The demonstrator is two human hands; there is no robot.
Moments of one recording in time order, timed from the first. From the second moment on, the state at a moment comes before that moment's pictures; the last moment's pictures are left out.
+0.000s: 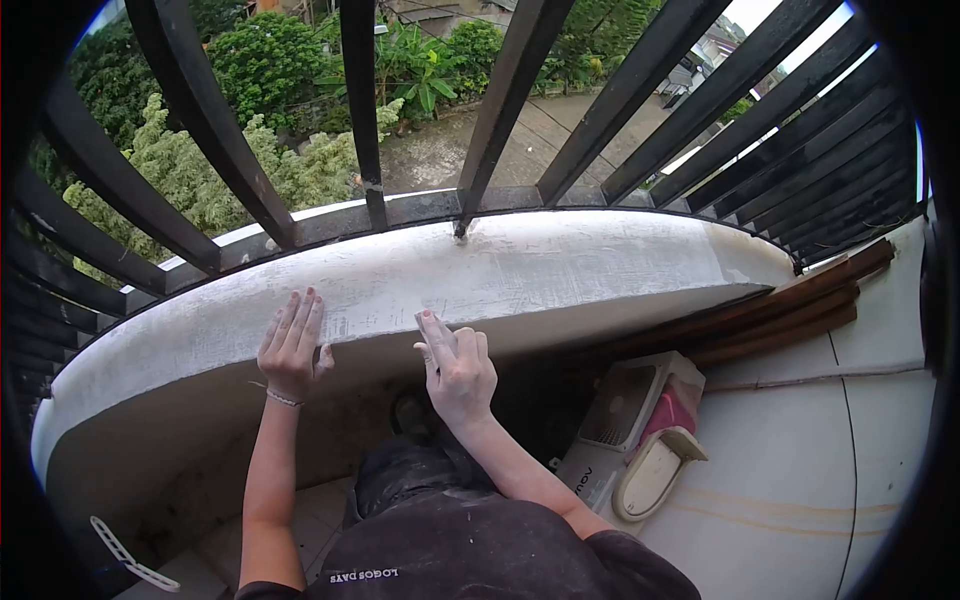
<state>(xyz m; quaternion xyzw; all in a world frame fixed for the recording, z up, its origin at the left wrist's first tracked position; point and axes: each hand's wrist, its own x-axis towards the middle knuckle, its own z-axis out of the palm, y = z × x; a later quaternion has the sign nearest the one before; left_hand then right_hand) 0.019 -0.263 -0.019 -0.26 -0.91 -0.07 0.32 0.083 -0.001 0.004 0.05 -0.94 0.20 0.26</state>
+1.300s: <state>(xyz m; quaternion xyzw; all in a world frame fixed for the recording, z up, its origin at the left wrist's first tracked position) 0.033 -0.311 -0.044 0.00 -0.91 -0.08 0.42 0.038 0.080 0.032 0.29 -0.91 0.22 0.21</state>
